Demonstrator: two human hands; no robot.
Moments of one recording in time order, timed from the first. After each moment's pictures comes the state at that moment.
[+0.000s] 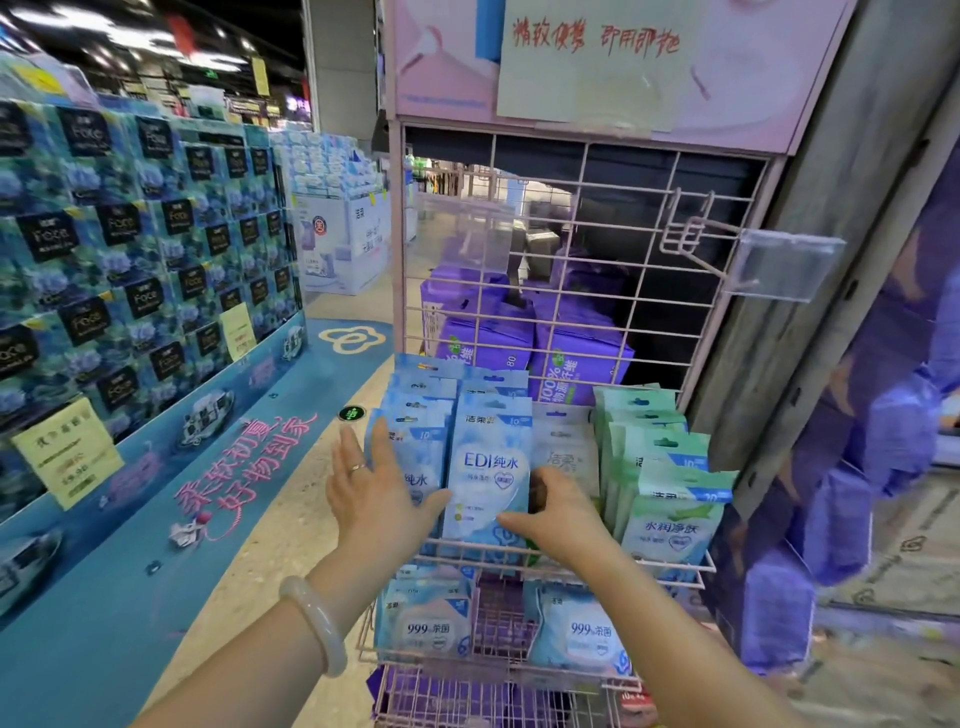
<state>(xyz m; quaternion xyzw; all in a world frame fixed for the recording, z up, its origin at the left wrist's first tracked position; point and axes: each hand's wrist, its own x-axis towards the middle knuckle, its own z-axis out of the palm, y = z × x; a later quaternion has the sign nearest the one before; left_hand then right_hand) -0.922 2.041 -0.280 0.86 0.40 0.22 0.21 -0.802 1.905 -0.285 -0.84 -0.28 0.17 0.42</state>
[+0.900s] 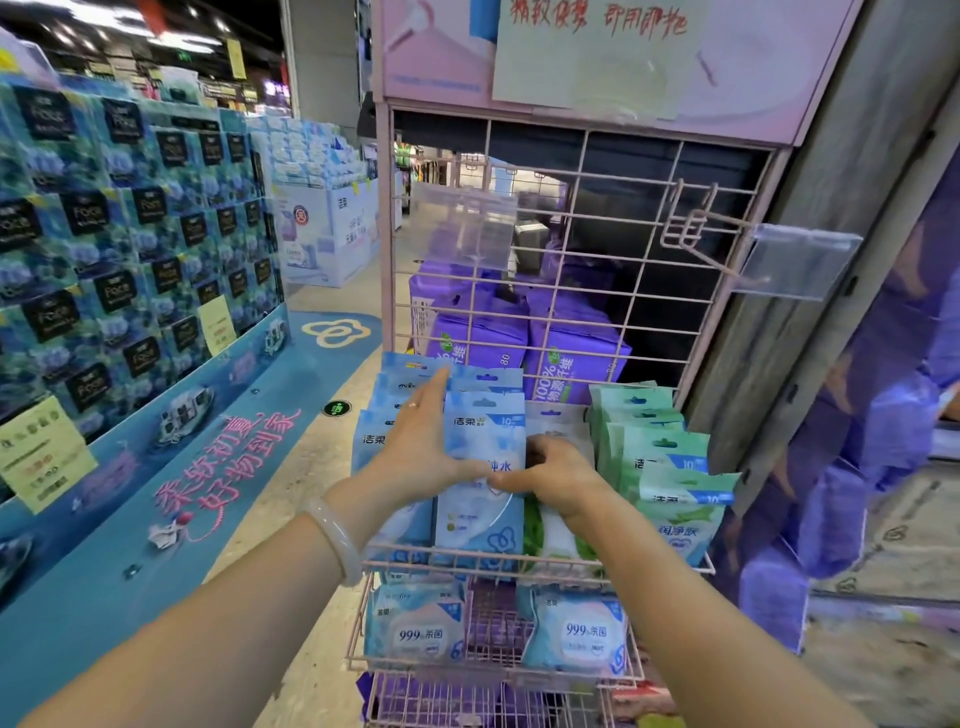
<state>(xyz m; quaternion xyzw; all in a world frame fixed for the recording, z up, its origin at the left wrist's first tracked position) -0.876 2.061 -0.241 0.89 0.16 0.18 0.37 -0.777 1.924 -0.258 -0.75 -0.26 0.27 0.54</state>
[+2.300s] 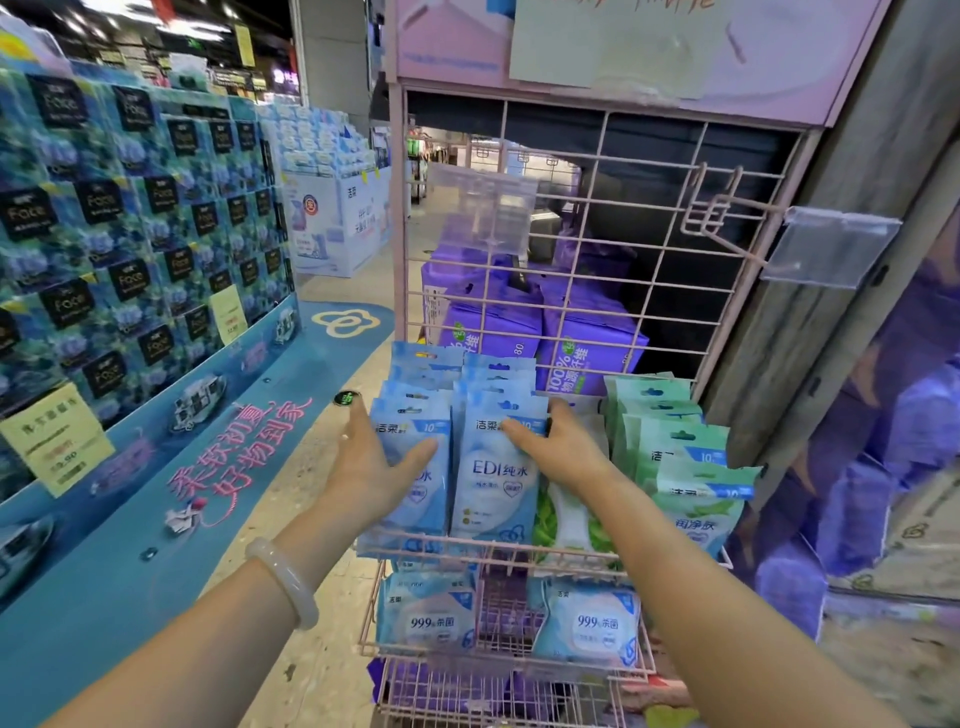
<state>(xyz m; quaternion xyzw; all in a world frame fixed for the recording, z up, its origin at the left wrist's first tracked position) -0.918 2.080 -0.268 0.82 0.35 0.20 0.40 -0.770 1.940 -0.251 -0.80 -0.29 0.16 0.50</state>
